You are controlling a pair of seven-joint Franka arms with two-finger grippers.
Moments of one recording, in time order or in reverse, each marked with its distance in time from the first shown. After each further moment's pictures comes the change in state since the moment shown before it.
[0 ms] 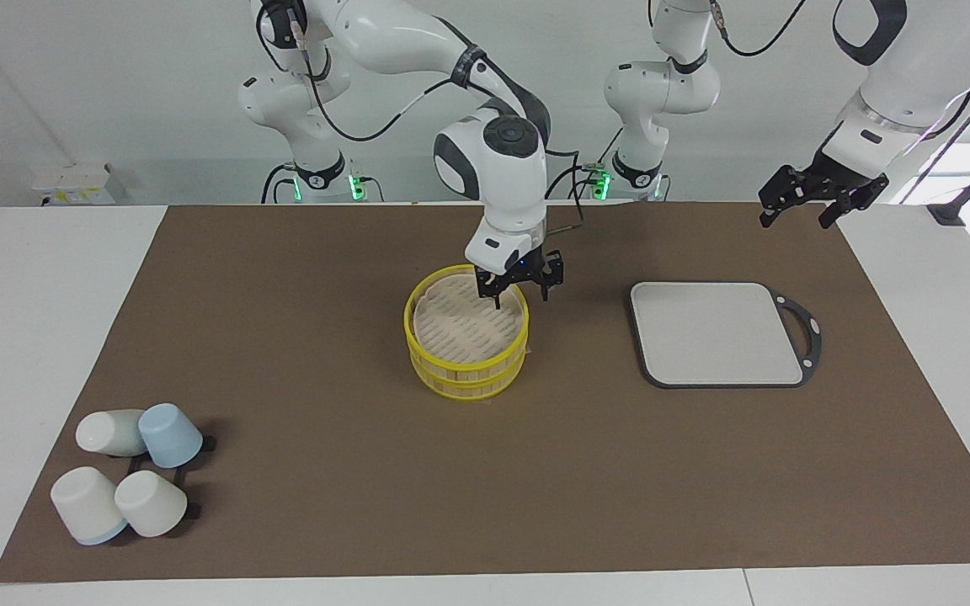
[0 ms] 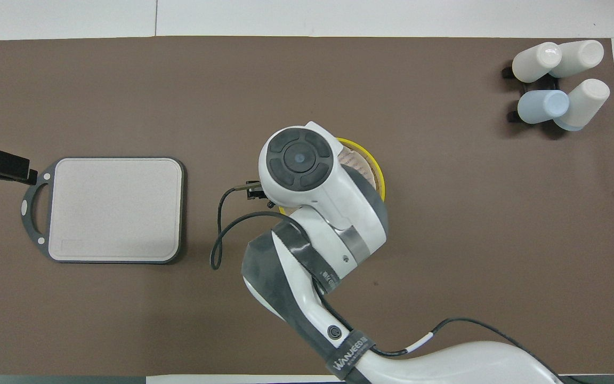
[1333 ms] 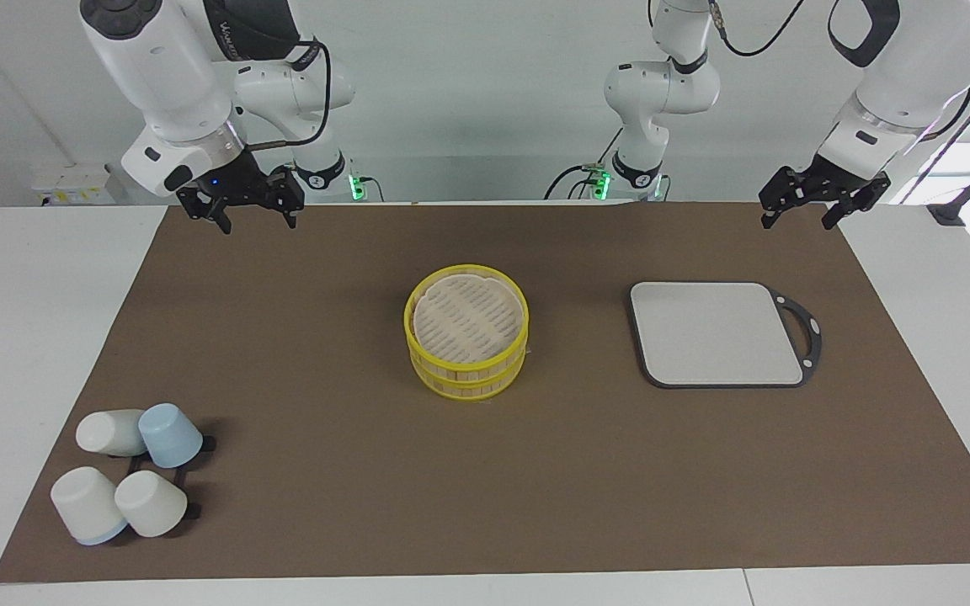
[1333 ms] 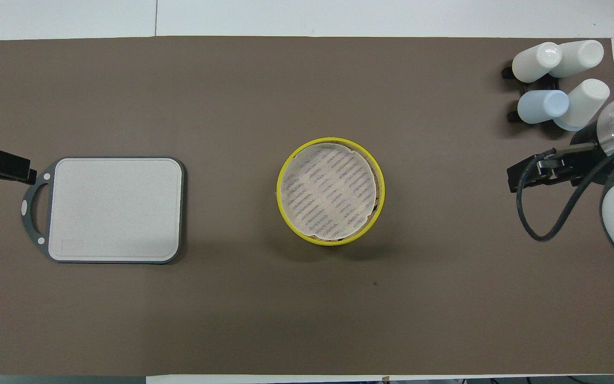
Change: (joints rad) left arm 0.000 0.001 -0.010 0.000 0.027 0.009 0.015; right arm -0.525 -0.383 -0.005 -0.091 -0.067 -0.495 -0.508
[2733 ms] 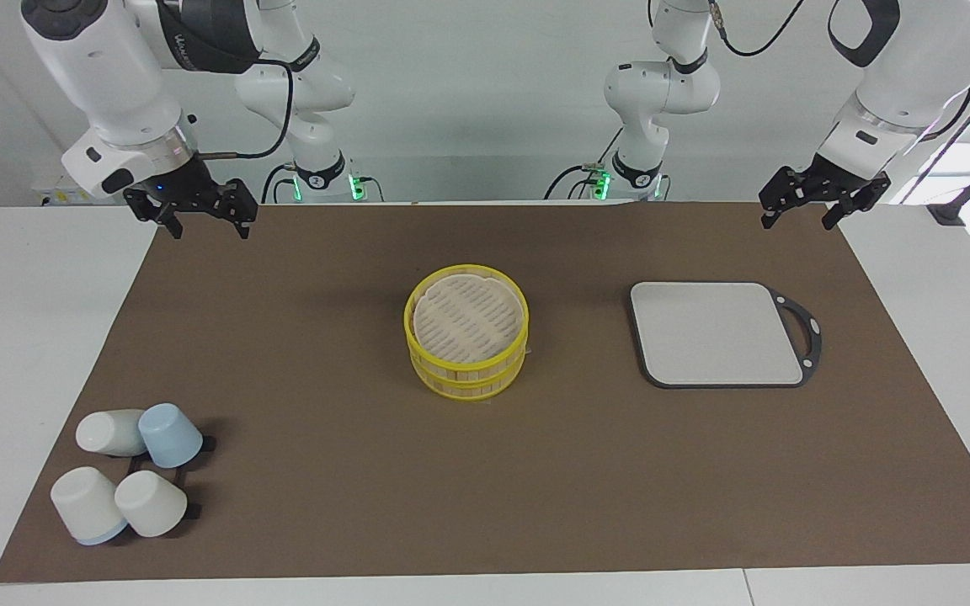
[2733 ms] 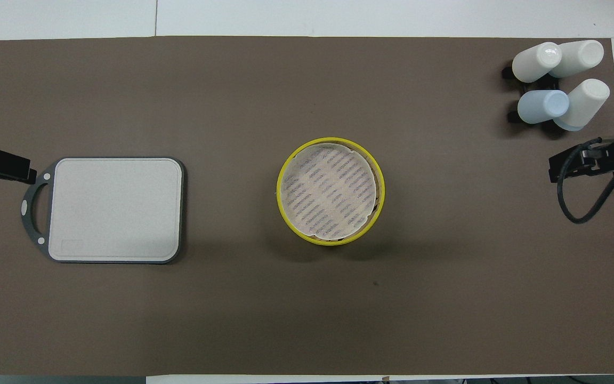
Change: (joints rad) left arm 0.000 0.000 0.000 0.000 0.000 0.001 0.000; right arm -0.087 0.000 0.007 -0.006 -0.064 0.016 -0.022
